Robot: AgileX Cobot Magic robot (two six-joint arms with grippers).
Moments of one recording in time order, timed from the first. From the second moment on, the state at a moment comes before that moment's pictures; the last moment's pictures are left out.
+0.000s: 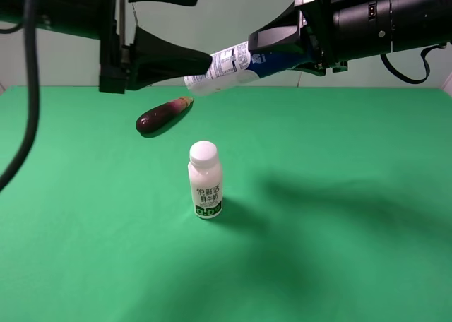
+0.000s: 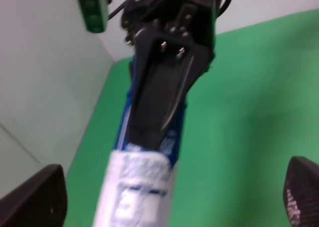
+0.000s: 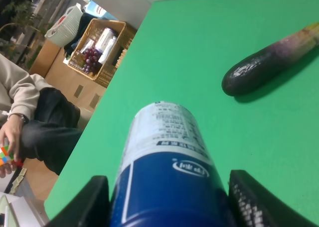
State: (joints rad) left arm -0.40 1.38 -0.95 -1.39 0.71 2.12; right arm 0.26 1.45 -0.97 1.38 0.77 -0.98
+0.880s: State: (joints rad) left arm -0.49 1.54 -0.95 -1.39 0.52 2.15; right arm 0.26 1.45 -0.97 1.34 0.76 -0.98
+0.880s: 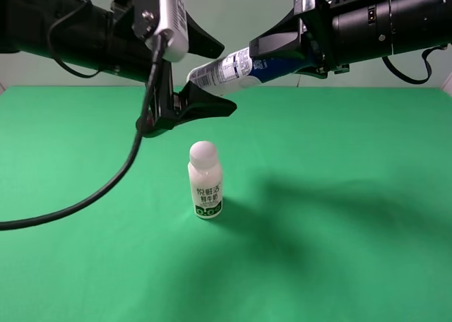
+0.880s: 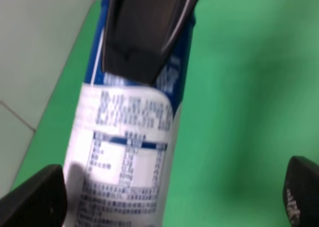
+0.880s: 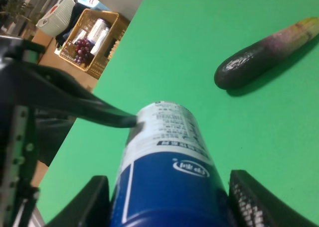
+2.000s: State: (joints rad) left arm -0.52 1.68 -1.05 -1.50 0.43 2.35; right arm 0.26 1.45 -0.97 1.35 0.78 -0.98
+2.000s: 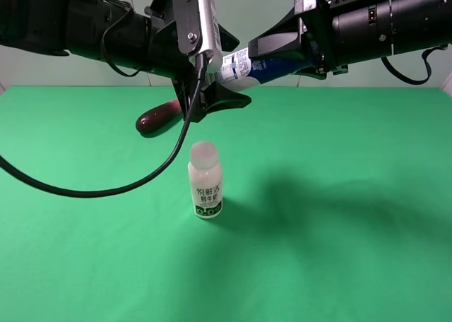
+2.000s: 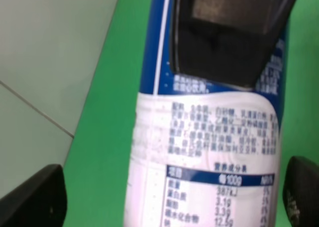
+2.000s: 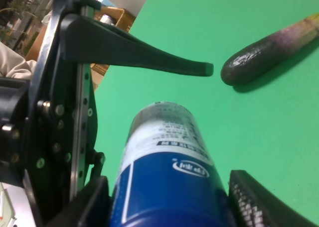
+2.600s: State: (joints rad) left arm -0.52 1.68 -1.05 -1.50 0.42 2.38; right arm 0.26 1.45 -0.97 1.35 0.78 -0.98
